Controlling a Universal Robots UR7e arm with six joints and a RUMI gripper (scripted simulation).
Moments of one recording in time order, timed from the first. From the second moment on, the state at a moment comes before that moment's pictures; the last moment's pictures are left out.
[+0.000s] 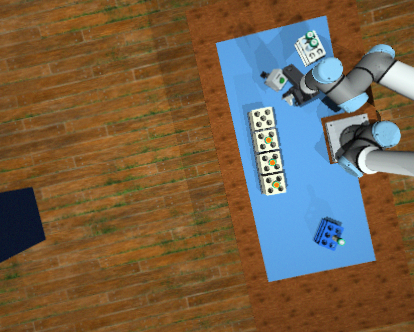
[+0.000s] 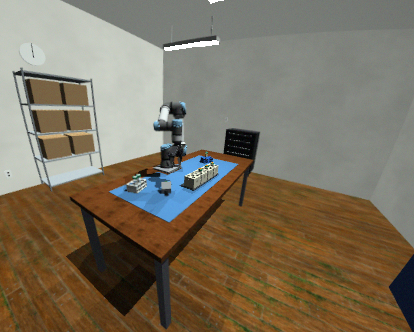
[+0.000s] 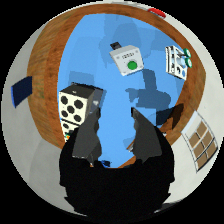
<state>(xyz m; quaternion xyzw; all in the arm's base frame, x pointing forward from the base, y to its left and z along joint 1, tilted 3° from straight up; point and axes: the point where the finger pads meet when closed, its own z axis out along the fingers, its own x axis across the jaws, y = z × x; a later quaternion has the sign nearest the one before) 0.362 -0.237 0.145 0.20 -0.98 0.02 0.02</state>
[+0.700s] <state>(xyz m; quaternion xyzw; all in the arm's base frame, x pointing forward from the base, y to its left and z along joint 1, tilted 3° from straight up) 0.288 -0.376 0.154 0.19 -0.98 0.02 0.02</state>
